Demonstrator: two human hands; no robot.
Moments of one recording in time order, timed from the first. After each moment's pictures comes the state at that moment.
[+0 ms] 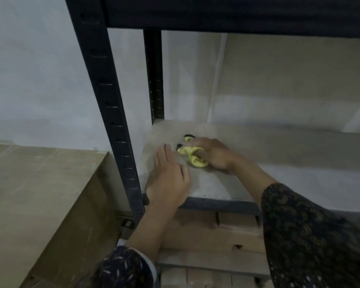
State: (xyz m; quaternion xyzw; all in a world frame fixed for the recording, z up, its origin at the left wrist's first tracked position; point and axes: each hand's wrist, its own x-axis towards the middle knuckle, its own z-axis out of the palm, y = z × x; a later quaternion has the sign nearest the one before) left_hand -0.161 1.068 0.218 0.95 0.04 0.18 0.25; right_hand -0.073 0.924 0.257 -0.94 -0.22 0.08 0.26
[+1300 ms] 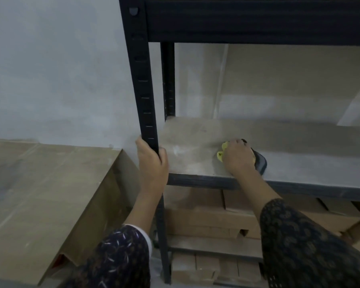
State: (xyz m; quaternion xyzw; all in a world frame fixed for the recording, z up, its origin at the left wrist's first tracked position) left_hand -0.195 1.126 0.226 0.80 0.03 0.40 0.45; right_hand -0.131 0.920 0.236 -1.00 0.03 -0.05 0.06
